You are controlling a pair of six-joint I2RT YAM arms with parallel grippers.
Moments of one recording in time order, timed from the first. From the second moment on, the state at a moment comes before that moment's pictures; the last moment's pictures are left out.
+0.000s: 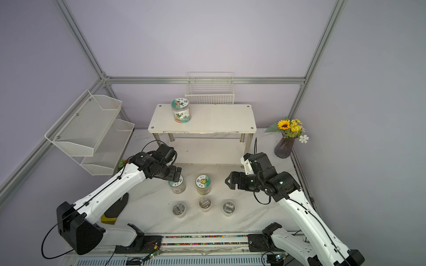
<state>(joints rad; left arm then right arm) -0.55 1.39 1.28 -1.12 -0.24 -0.36 0.47 0.96 1.11 -1.04 -0.32 0.58</state>
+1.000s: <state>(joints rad) -0.55 1.61 1.18 -0.96 -0.17 -0.39 0.47 1.00 1.10 -1.04 -0.30 0.56</state>
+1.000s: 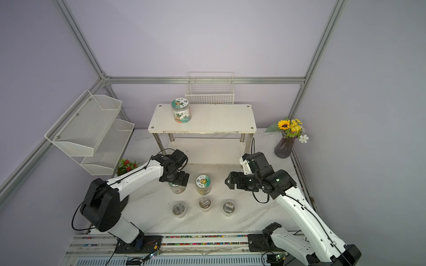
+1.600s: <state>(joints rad) -0.54 1.61 1.18 -0.95 -0.14 -0.38 0.47 1.01 1.10 -1.04 -0.30 0.56</state>
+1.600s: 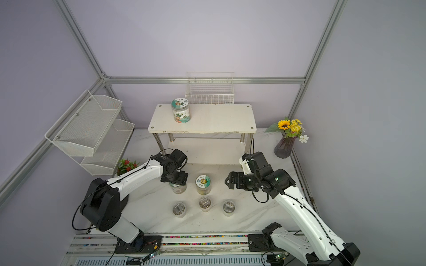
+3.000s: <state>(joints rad) -0.53 1.31 1.61 -1.41 0.10 -0.12 1.14 0.96 0.84 -0.22 0.11 -0.03</state>
